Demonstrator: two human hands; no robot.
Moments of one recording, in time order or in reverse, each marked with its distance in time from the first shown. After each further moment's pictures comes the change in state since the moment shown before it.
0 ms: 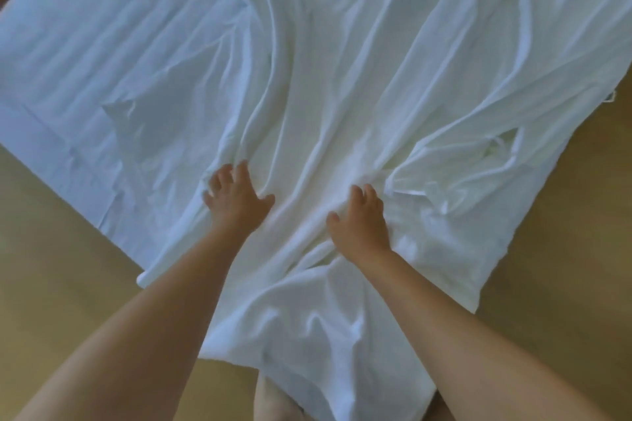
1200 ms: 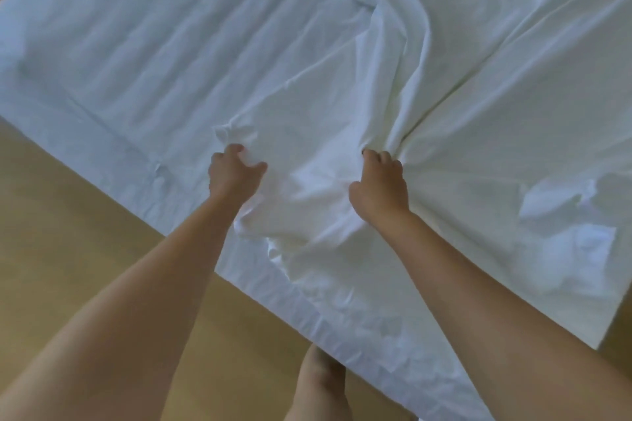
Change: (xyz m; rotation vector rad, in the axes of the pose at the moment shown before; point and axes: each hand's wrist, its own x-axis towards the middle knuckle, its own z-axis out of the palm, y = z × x) left_hand 0.199 -0.203 -0.082 -0.467 -0.173 -0.166; right_hand 0.090 -0.257 0.083 -0.207 0.058 0.067
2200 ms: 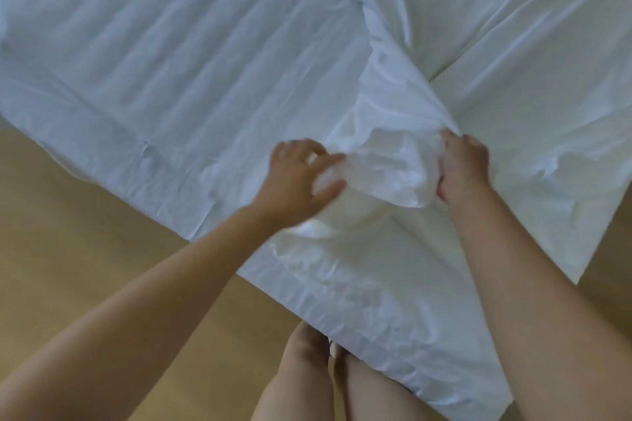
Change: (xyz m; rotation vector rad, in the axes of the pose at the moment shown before) left_hand -0.107 0.027 0.024 0.186 -0.094 1.004; right_hand -0.008 0.083 -0.065 1.156 0.379 0.520
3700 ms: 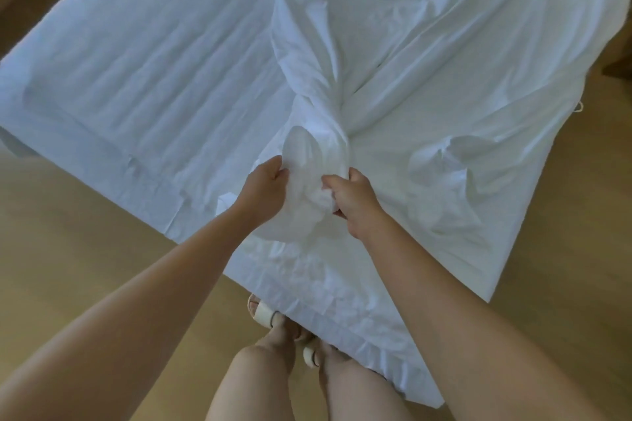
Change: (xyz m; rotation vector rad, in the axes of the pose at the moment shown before) left_hand -0.027 0.110 0.012 -0.333 0.034 -0.499; right_hand -0.089 0.033 -0.068 -0.053 -0.517 0.107
